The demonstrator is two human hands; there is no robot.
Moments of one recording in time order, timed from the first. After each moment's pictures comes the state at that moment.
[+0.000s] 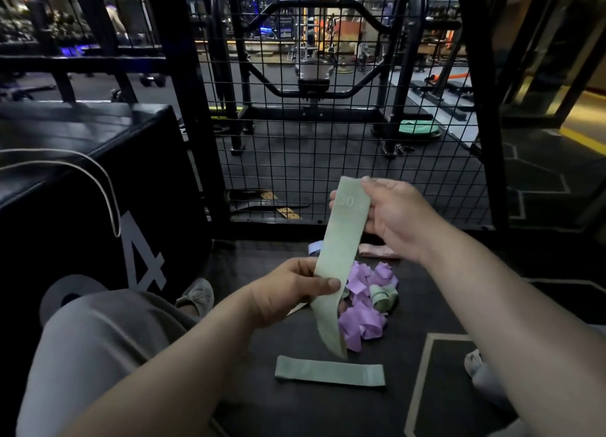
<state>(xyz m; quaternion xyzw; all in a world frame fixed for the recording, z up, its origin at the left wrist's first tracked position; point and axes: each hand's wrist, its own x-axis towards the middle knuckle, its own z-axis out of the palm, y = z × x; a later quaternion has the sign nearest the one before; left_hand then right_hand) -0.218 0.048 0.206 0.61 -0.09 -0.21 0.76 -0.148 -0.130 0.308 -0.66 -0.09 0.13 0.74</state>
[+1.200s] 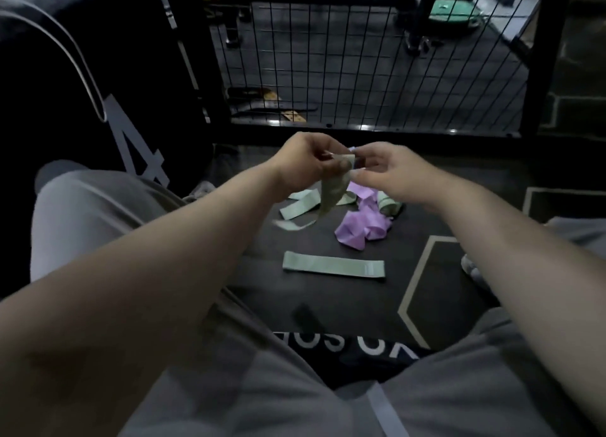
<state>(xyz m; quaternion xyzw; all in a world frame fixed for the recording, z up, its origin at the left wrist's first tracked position) -0.186 0.047 0.177 0.79 -0.03 -0.03 0.61 -0.159 -0.152 0.185 -0.85 -0.17 0.19 0.46</state>
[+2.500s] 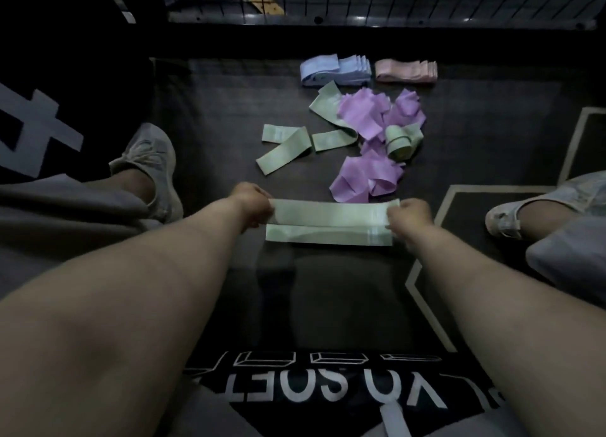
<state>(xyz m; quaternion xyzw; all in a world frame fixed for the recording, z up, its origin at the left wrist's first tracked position) -0.129 0.105 -0.058 0.79 0.33 -0.29 0.43 -0.108 -0.183 -0.076 -0.82 0.33 0.21 0.43</state>
